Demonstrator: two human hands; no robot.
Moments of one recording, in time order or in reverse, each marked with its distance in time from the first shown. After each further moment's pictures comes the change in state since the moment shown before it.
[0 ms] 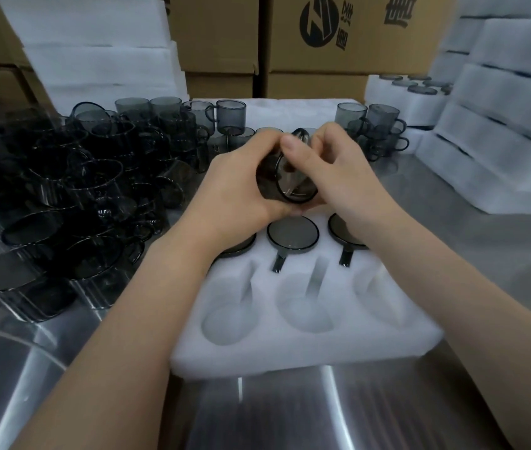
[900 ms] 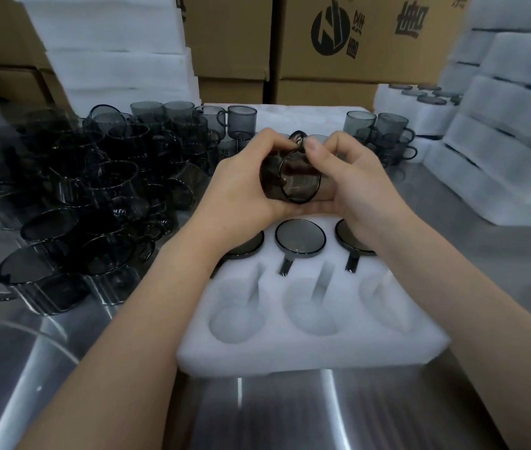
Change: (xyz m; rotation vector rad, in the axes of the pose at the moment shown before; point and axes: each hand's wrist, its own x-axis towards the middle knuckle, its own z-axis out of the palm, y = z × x) left_hand 0.001 -0.004 0.000 -0.085 0.059 -0.042; right_hand 0.000 -0.005 -0.004 0.238 -0.073 0.148
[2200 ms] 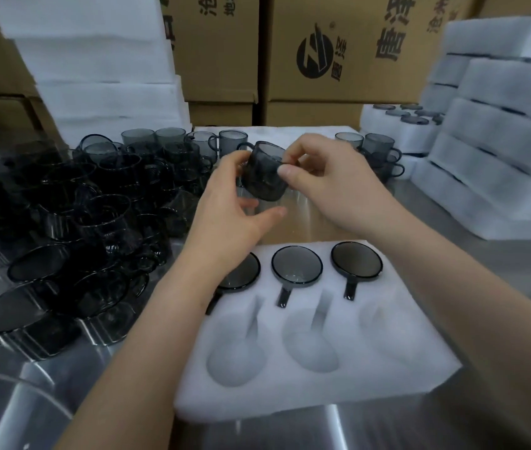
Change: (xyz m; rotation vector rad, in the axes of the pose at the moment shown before) left_hand 0.003 -0.006 -0.001 -0.072 0.122 -0.185; right_hand 0.022 -0.024 0.004 -0.785 -0.004 -0.317
